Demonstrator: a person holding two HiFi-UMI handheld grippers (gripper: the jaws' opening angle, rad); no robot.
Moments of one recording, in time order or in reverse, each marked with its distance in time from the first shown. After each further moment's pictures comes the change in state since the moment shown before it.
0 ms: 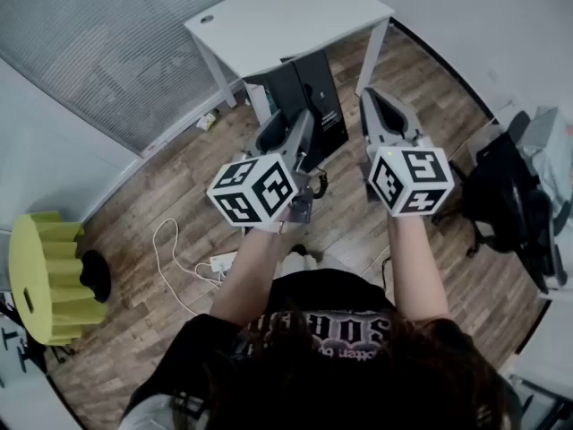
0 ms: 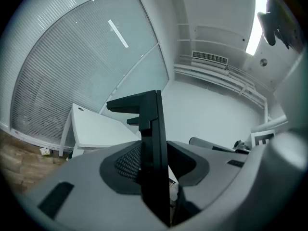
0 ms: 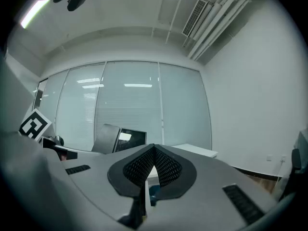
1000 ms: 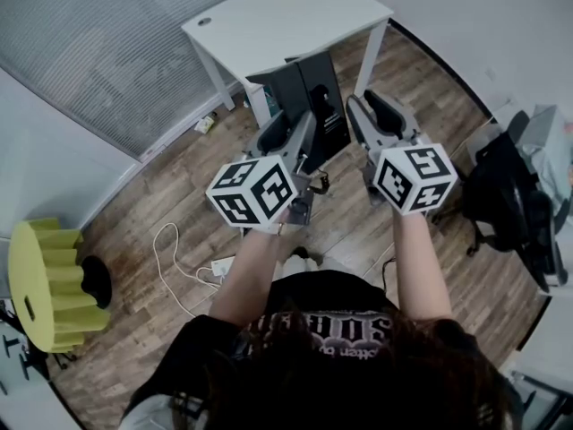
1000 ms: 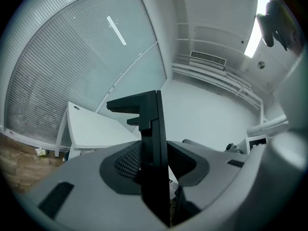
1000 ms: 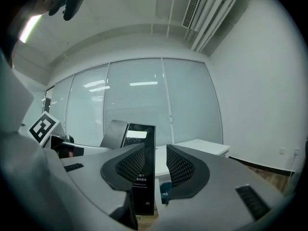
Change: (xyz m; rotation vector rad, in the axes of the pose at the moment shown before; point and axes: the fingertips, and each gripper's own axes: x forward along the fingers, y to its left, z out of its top) left arm 0.007 0.005 0.005 0.003 0.018 -0.048; right arm 0.017 0.013 -0.015 0.055 0.032 0.123
